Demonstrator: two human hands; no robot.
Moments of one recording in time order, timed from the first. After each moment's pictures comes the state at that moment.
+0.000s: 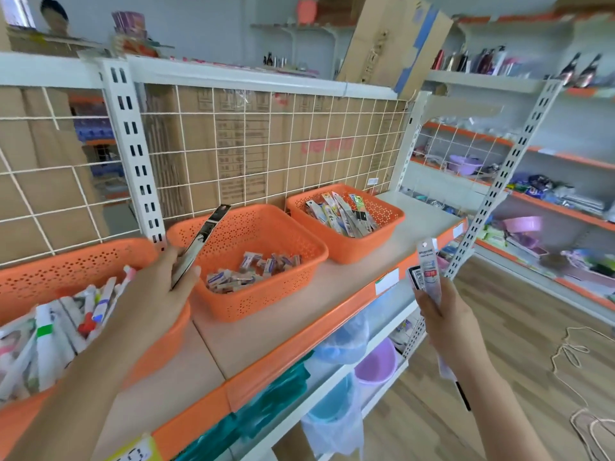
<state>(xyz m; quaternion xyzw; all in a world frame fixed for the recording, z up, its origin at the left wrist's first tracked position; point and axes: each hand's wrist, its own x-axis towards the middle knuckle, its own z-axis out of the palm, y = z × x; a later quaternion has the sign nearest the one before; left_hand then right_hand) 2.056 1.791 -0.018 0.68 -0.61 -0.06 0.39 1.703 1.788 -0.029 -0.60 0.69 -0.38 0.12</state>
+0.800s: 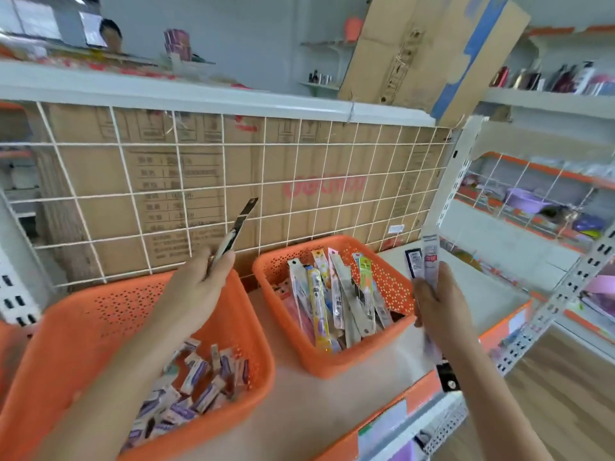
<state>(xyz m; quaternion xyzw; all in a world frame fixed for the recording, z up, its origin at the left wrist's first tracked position) 1.937 1.566 0.003 0.68 -0.56 -0.14 0.46 1.640 1.490 -0.009 -0.64 0.60 -0.44 0.18</state>
